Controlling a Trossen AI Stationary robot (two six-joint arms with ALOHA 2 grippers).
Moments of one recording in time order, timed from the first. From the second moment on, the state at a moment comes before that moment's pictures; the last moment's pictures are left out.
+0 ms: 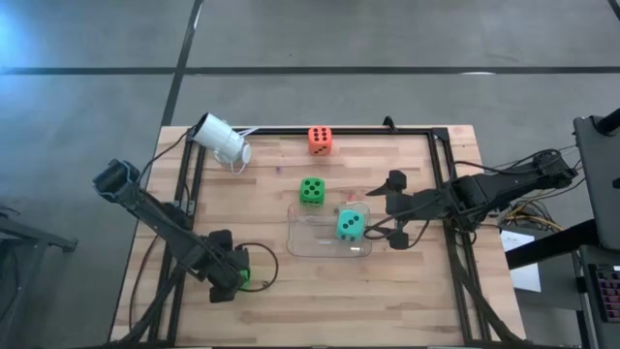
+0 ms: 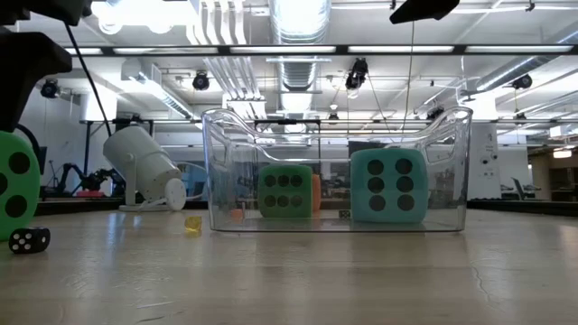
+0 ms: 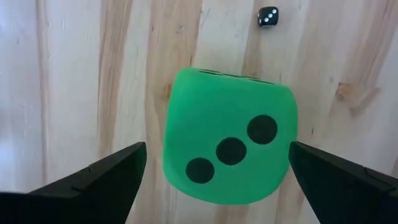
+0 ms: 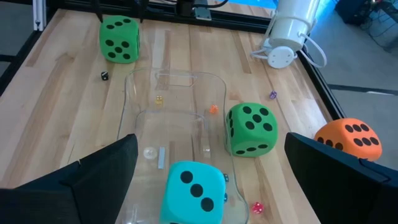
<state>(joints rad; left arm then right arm) -0.69 1.48 1.04 -1.07 -0.07 -0.82 0.32 1.06 0.99 -0.54 0.39 0.11</state>
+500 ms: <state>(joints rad) -0.71 1.48 1.02 -1.03 -0.06 -0.79 0.32 1.06 0.99 -0.54 0.39 0.11</state>
